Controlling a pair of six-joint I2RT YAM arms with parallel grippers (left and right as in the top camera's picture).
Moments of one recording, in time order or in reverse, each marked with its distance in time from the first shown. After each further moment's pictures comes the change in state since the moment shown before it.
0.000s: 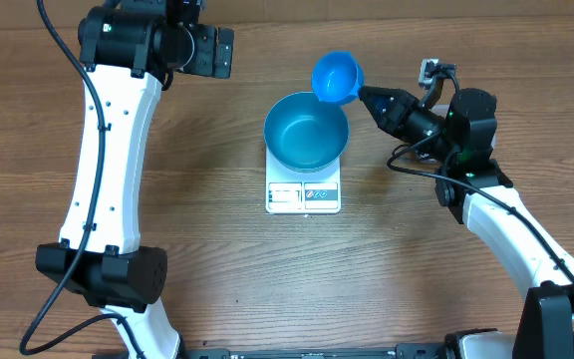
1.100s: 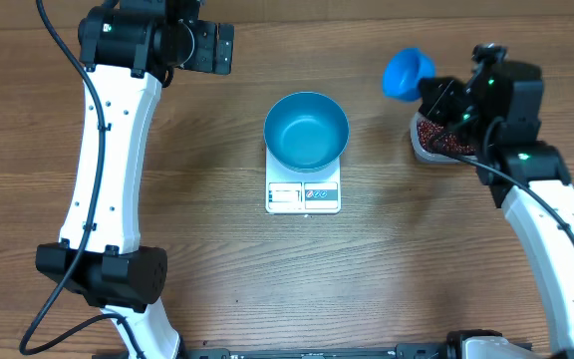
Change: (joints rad) left arm 0.000 0.000 0.000 0.031 0.000 0.000; right arm -0.094 -0.123 0.294 -0.734 0.360 -0.307
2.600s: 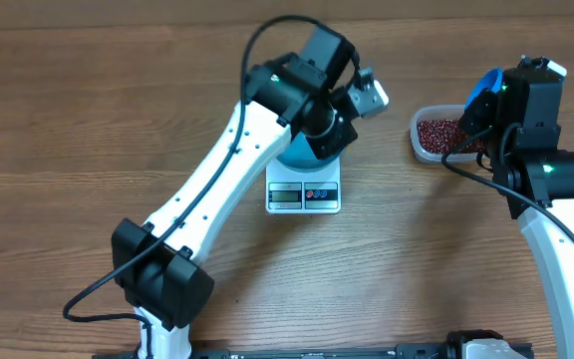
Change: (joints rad) left arm -0.443 0.029 -0.303 0.109 0.271 0.481; right arm 0.000 -0.088 0.079 -0.314 0.523 -0.070
